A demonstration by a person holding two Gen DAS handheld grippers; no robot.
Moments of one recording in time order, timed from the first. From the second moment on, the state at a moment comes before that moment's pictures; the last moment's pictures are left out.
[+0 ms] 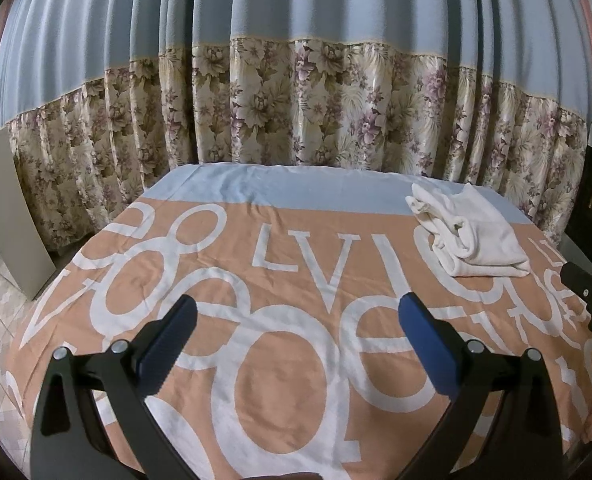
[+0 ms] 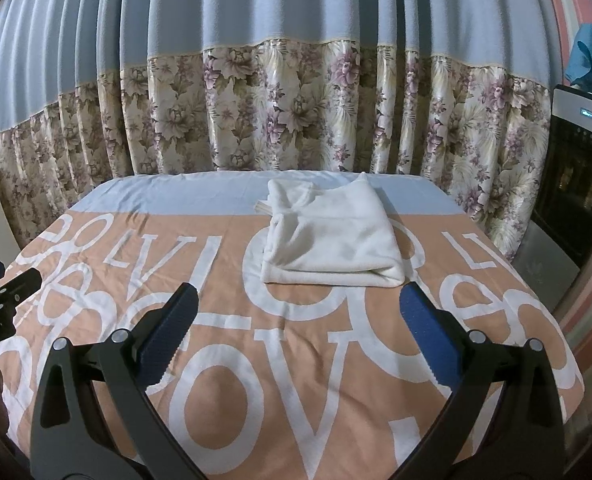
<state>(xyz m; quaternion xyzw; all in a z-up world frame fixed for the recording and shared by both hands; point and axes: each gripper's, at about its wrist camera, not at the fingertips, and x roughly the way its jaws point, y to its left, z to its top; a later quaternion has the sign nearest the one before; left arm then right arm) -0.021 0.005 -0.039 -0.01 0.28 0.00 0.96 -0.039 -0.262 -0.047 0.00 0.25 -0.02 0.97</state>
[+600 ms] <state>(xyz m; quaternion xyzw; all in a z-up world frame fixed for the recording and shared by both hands) -0.019 0.004 -0.034 0.00 0.28 0.01 0.96 -0.033 -0.262 -0.044 0.00 0.26 -0.01 0.97</state>
